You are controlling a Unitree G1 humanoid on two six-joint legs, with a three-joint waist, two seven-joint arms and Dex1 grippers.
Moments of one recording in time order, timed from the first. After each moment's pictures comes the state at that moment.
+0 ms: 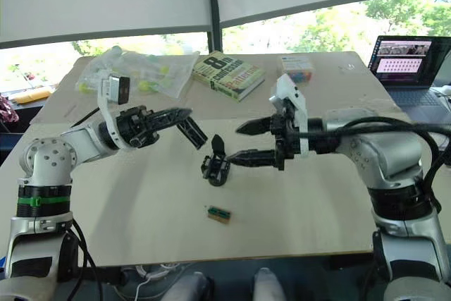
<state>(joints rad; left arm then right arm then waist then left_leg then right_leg) -0.72 0.60 0.14 0.04 -1.11 1.05 -0.96 -0.85 -0.77 0.12 -0.24 0.77 1.10 1.15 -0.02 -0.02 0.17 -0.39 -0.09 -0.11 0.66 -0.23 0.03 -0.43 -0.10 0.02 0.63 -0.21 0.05</state>
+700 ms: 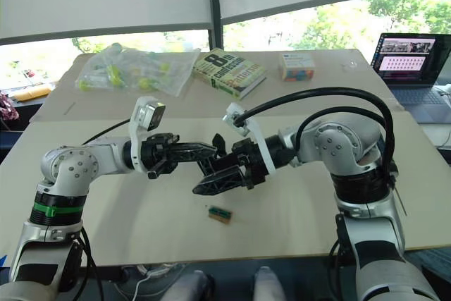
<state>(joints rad) -0.65 0.57 0.02 -0.08 -1.03 1.07 -1.03 -0.94 -0.52 0.10 -0.22 0.95 1.56 0.89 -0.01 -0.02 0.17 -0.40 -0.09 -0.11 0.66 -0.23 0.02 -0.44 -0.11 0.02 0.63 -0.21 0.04</state>
